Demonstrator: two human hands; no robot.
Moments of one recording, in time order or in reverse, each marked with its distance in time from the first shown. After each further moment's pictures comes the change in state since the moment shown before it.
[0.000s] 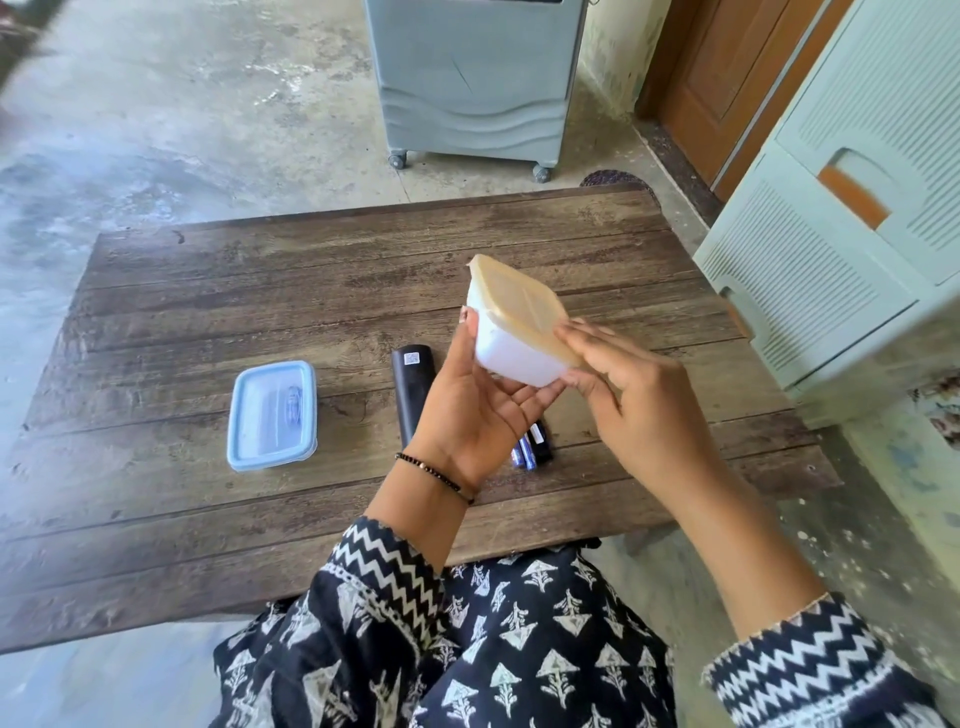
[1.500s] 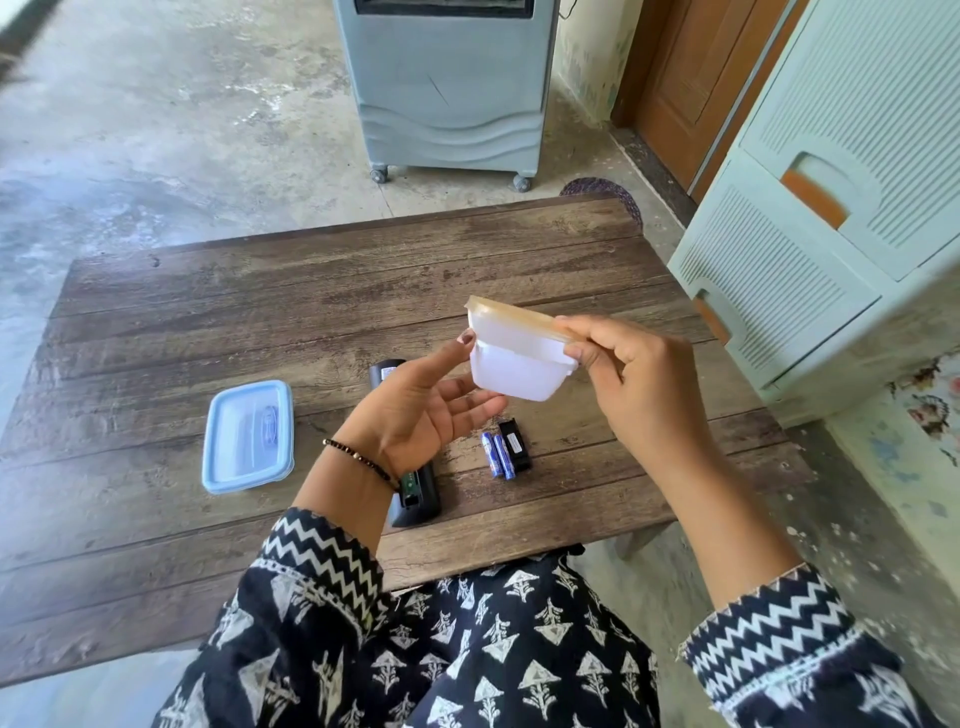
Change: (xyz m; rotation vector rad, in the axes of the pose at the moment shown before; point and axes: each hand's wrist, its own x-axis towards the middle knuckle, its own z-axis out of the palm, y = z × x) left_hand -0.001 0.031 -0.011 0.304 -0.001 -0.123; right_hand 0.013 0.013 -0.016 0.041 0.161 0.101
